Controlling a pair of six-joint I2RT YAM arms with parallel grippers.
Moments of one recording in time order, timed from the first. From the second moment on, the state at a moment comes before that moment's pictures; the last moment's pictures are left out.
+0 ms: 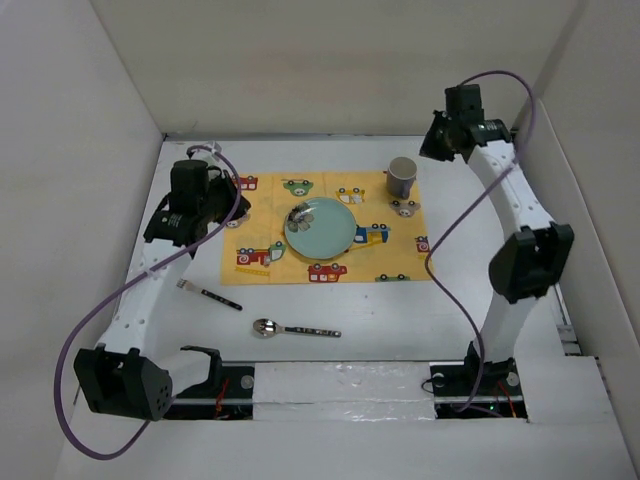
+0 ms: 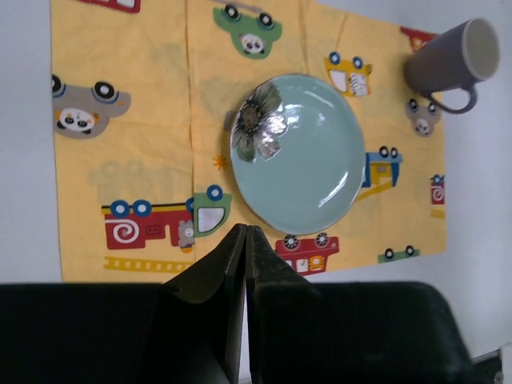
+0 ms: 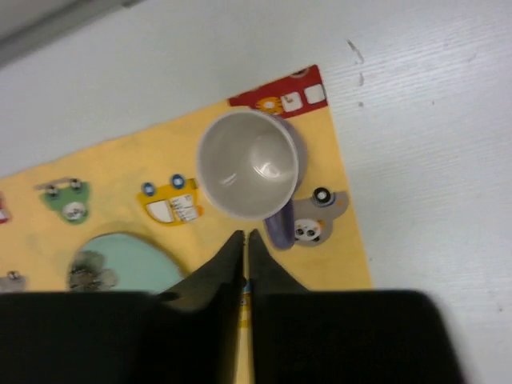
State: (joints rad) left arm -0.16 1.16 1.08 -0.54 0.16 -0.43; right arm 0.16 2.01 2.06 -0.84 0.06 0.50
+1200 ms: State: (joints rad) left arm -0.16 1.09 1.31 -0.69 0.18 -0.53; right arm 1.27 1.85 1.16 -0.33 0.17 0.24
